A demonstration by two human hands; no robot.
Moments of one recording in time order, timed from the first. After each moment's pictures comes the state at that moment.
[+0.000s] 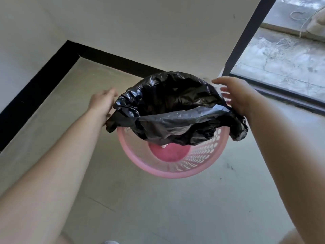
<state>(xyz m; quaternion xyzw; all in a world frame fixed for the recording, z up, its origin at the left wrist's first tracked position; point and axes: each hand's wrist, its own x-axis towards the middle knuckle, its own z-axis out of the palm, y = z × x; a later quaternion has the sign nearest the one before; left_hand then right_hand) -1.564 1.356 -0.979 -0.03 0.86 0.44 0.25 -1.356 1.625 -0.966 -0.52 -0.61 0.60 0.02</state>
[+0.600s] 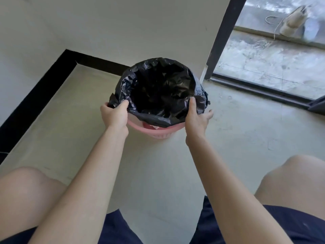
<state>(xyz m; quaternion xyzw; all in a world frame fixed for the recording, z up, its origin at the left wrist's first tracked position) -1.475 1.364 -0.956 -0.16 0.74 0.63 0.18 -1.332 1.492 -0.986 -0.62 -0.41 0.62 0.25</state>
